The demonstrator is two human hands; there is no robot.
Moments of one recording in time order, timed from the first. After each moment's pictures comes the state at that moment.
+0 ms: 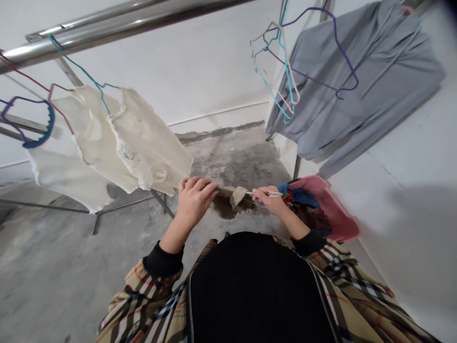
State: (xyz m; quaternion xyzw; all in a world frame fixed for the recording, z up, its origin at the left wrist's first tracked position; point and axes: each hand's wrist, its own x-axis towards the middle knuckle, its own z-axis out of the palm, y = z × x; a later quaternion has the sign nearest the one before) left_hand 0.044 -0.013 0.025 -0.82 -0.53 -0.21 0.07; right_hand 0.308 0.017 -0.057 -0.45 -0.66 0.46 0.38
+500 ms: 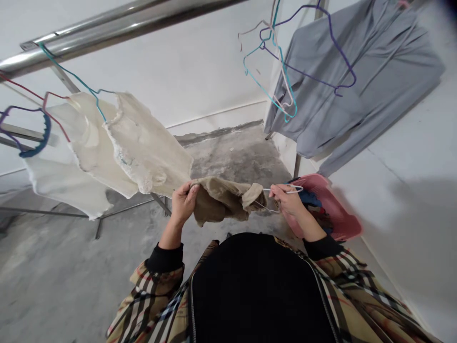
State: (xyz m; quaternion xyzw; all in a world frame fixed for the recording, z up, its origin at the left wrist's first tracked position) left_hand 0.024 0.003 0.003 -0.59 -0.62 -0.46 -0.23; right_hand 0.351 0.017 -0.062 -0.49 -0.57 0.49 0.44
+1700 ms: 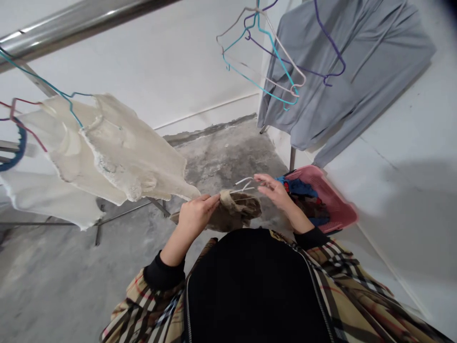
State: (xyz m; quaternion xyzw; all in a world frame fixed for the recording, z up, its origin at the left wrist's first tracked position) left_hand 0.066 -0.021 0.025 -0.83 -0.56 0.01 -0.01; right_hand 0.342 0.026 -0.100 -0.44 -0.58 0.49 0.48
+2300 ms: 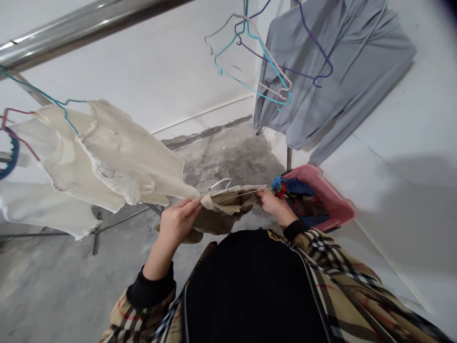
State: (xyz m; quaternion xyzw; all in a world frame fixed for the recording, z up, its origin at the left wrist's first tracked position) left_hand 0.026 -0.025 0.028 -0.83 -0.53 -0.16 0.04; right_hand 0.314 0.029 -0.170 -0.48 -0.35 0.67 0.44
